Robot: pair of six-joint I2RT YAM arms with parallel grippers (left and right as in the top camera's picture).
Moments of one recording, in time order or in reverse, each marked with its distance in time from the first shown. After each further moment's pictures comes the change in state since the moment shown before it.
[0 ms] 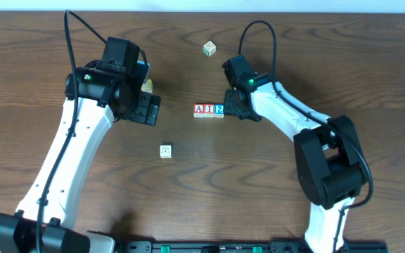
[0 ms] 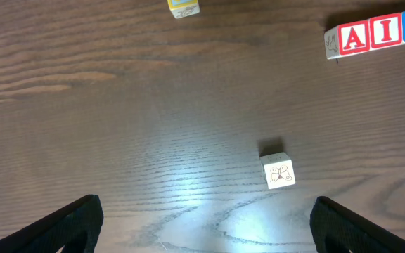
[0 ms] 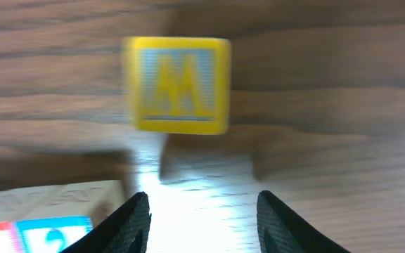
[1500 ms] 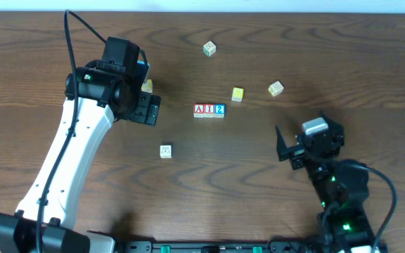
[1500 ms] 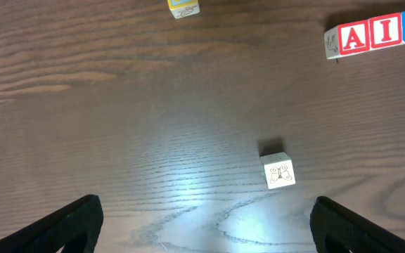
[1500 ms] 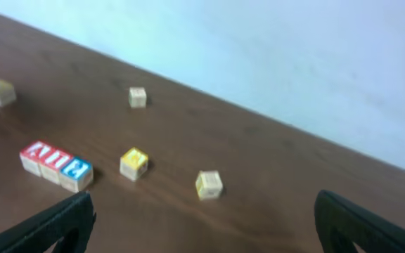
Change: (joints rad) left arm 0.000 0.000 0.000 0.000 0.000 0.000; right arm -0.272 -1.479 -1.129 0.816 -0.209 -0.848
